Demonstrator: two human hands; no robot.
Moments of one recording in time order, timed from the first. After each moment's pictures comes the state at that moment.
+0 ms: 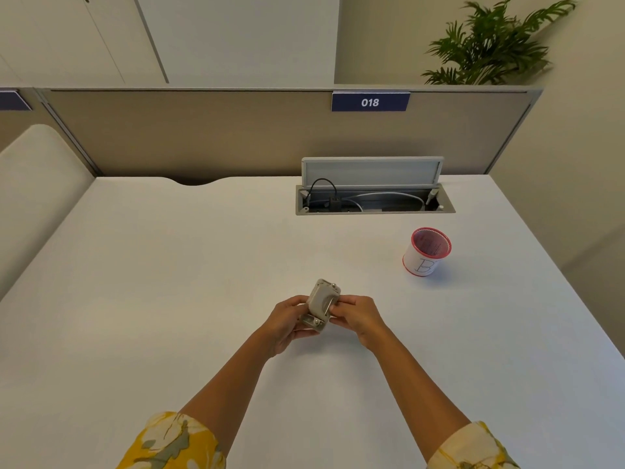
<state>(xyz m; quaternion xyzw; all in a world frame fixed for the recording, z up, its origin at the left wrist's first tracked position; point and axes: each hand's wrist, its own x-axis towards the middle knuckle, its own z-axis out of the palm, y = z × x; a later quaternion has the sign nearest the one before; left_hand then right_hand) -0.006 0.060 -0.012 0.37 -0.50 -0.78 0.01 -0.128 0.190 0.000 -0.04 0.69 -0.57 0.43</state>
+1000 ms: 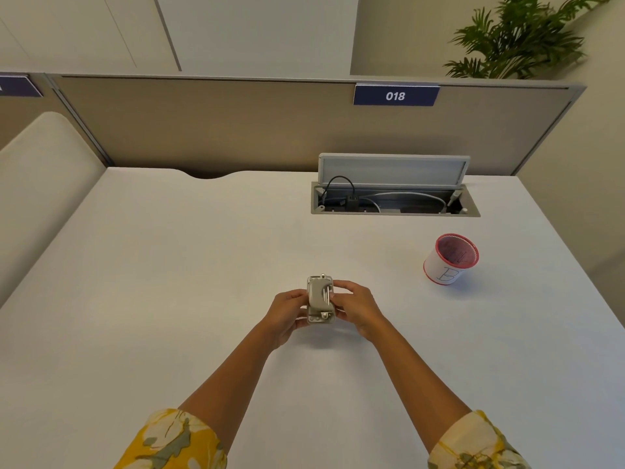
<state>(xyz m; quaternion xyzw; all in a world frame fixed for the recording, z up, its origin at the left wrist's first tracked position) -0.011 0.020 -0.019 0.40 -0.49 -0.78 0.05 -0.134 0.134 0.001 -0.06 0.70 -0.55 0.45</state>
